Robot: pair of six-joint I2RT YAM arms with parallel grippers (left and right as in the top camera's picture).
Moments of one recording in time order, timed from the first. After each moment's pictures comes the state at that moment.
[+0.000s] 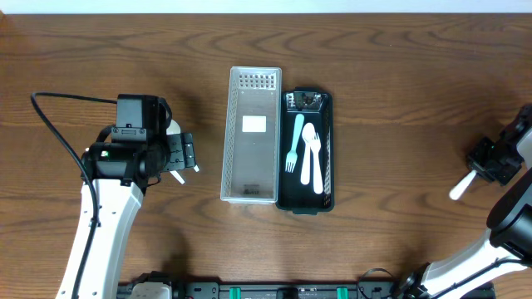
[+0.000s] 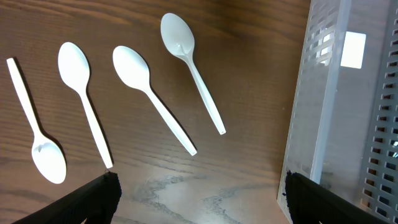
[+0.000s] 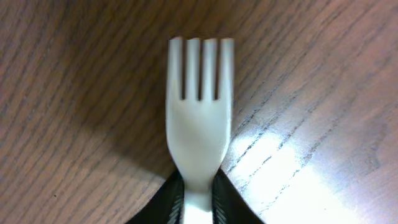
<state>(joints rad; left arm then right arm) -0.06 1.23 1.08 -0.98 -0.03 -0.16 -0.61 1.96 1.23 -0.74 0.01 0.23</state>
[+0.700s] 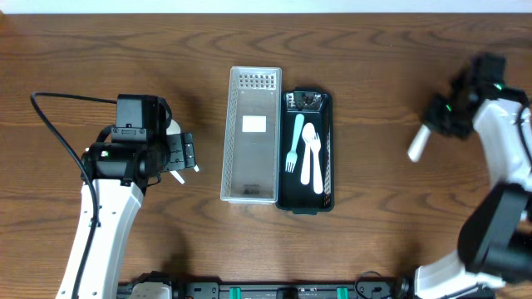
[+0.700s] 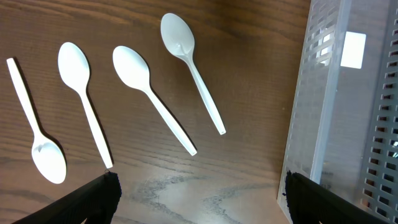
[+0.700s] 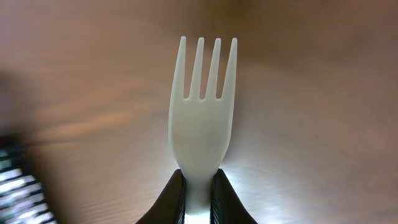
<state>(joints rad) -0.06 1.23 1.08 -0.98 -0.03 -0.16 -0.17 1.71 1.38 -0.84 -0.14 0.24</state>
